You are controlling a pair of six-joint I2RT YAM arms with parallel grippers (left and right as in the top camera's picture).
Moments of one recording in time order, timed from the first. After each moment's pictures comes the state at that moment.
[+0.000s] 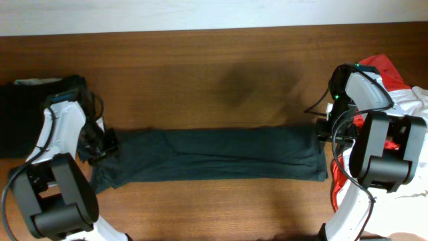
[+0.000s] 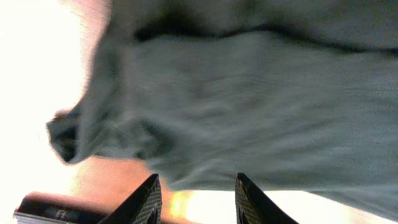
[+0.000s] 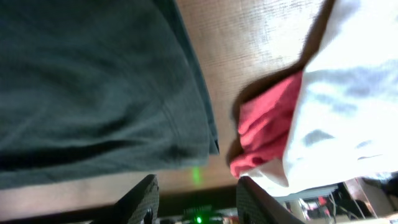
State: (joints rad) left arm 0.23 1.84 1.33 -1.28 0.00 -0.20; right arm -0.19 2.10 1.54 -1.49 0.03 0.11
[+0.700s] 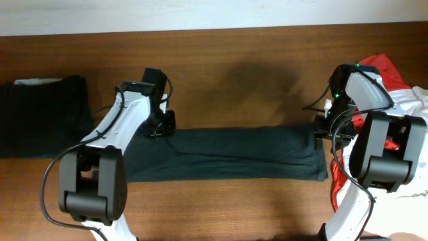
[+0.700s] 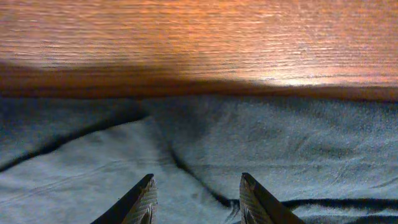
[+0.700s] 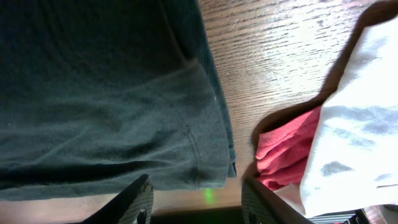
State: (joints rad) left arm -0.20 1.92 1.38 -1.01 0.06 -0.25; right arm -0.19 2.10 1.54 -1.45 -0.02 0.09
